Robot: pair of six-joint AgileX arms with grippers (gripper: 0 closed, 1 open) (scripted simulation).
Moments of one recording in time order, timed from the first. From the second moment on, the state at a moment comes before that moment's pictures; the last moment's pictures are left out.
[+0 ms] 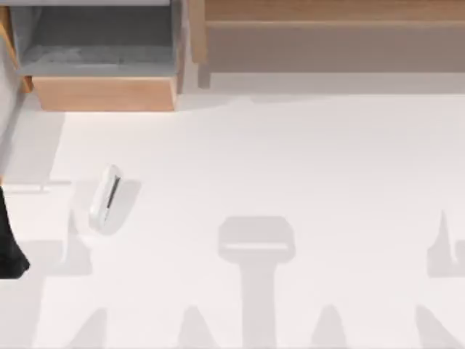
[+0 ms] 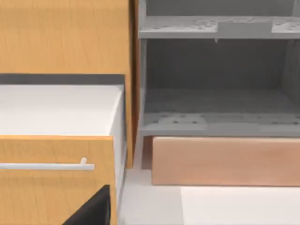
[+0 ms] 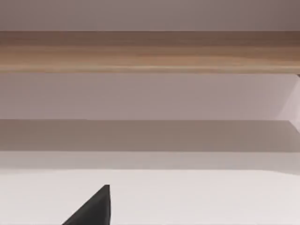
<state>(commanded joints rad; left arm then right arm) 0.00 0.00 0.00 0.00 0.00 0.00 0.00 0.00 0.00 0.00 0.00 0.00</state>
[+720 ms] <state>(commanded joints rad) -0.08 0.57 0.46 -0.32 0.00 -0.02 0.00 0.00 0.00 0.00 0.00 0.00</state>
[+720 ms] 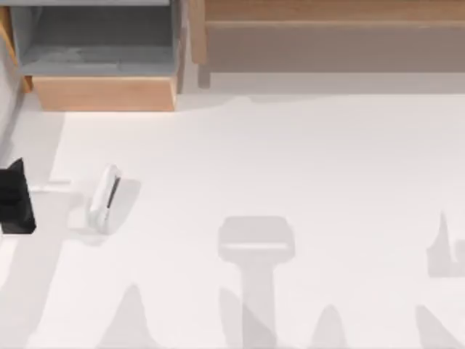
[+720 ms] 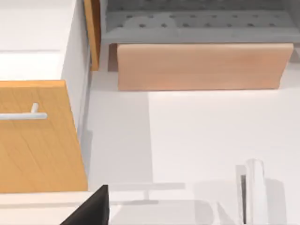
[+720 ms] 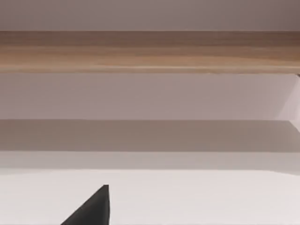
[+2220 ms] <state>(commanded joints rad) -0.26 2.03 1.49 -1.03 0.00 -0.08 0.00 0.00 0.00 0.00 0.00 0.00</state>
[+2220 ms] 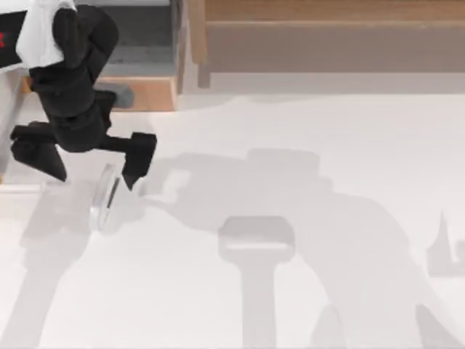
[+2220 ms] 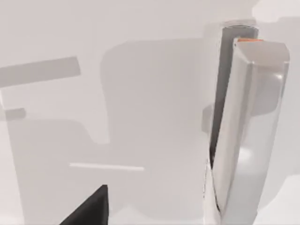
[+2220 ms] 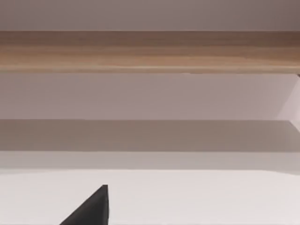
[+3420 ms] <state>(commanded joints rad) -0.26 2.10 1.40 -0.87 0.00 -0.08 0.00 0.00 0.00 0.00 0.00 0.00</state>
